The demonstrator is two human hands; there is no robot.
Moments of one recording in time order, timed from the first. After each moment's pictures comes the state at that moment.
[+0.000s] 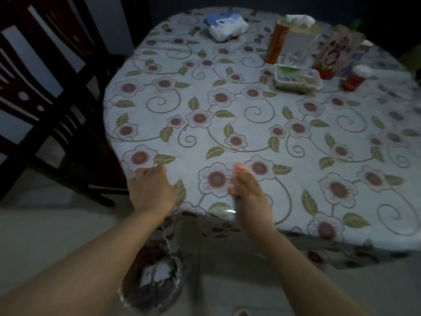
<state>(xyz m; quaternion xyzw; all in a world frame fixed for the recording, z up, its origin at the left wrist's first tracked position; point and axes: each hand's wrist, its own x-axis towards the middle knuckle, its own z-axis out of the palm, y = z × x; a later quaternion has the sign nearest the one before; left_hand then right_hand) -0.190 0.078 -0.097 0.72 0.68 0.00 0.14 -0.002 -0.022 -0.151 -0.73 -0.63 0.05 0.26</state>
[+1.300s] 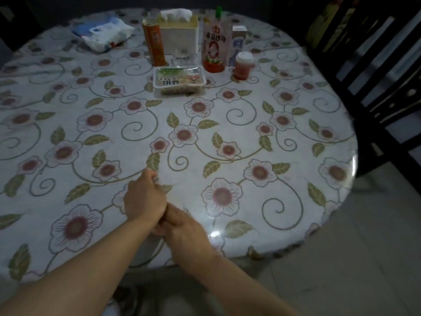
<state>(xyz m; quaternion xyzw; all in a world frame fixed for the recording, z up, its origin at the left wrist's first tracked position) 0.083 0.029 -0.105 0.73 0.63 0.10 0.25 0.128 -0.077 -0.154 -0.67 -0.64 0.17 0.34</state>
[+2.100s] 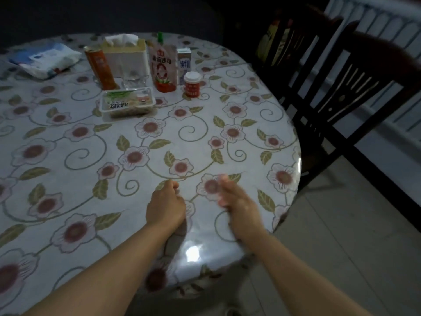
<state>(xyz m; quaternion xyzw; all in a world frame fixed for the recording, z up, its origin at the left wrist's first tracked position) 0.195 -0.026 -0.095 0.79 0.50 0.04 0.34 0.310 -0.164 -0.146 -0.81 -0.45 0.08 0.35</state>
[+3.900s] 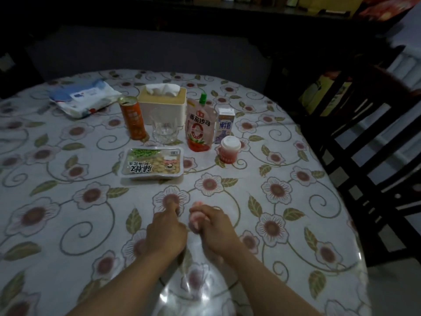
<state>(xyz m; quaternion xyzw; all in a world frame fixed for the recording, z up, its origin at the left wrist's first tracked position) 0.289 0.139 -0.089 0.77 0.55 0.08 0.33 0.396 0.072 -0.101 -0.75 -0.41 0.32 0.42</state>
